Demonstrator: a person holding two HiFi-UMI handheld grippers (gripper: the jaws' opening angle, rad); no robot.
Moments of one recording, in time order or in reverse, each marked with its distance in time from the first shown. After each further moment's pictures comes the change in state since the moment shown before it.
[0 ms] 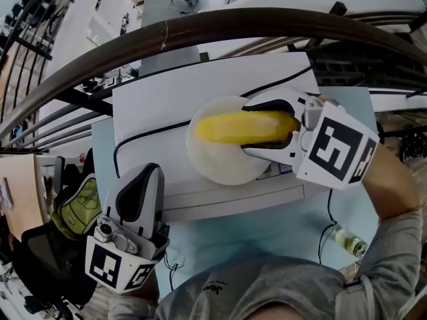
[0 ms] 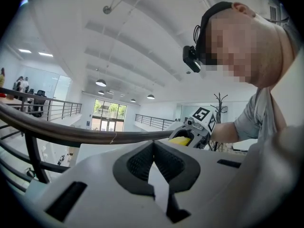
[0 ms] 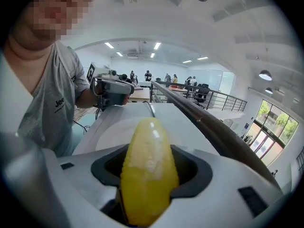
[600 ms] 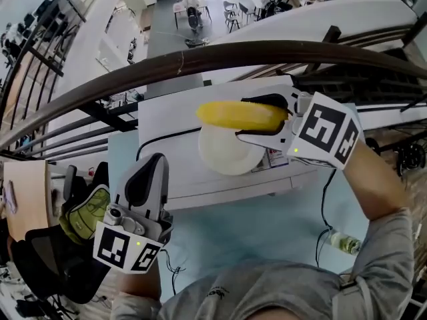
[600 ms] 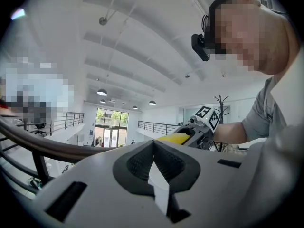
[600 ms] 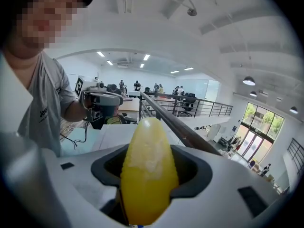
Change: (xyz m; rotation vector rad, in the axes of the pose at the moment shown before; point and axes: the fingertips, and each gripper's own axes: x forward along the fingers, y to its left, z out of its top) left arm -0.020 -0.006 0.046 0.057 -0.068 0.044; right arm -0.040 -0.016 0.052 0.058 -0.094 -0.135
